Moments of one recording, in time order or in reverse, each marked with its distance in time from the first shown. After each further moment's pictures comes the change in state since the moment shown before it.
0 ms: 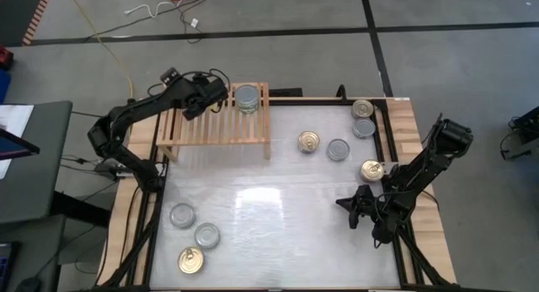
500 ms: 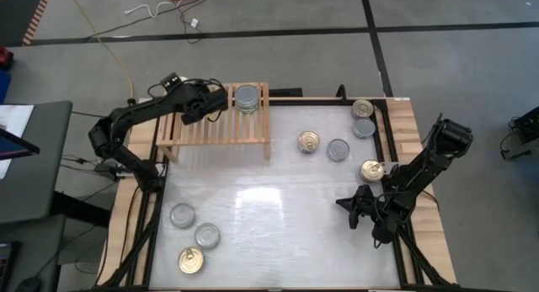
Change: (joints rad) left arm -0.060 0.000 0.000 -0.194 0.037 -0.091; right arm 0.000 0.000 0.000 0.001 0.000 0.004
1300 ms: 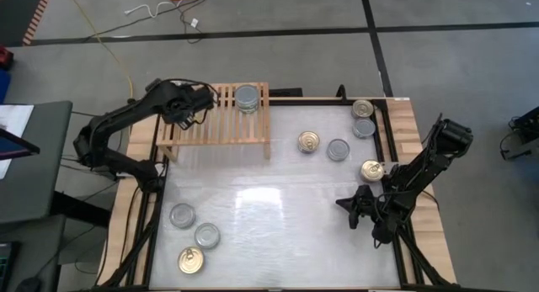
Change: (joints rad) left arm 0.019 -0.165 0.000 -0.117 0.270 -0.020; right arm 0.000 0.000 0.000 0.011 0.000 0.000
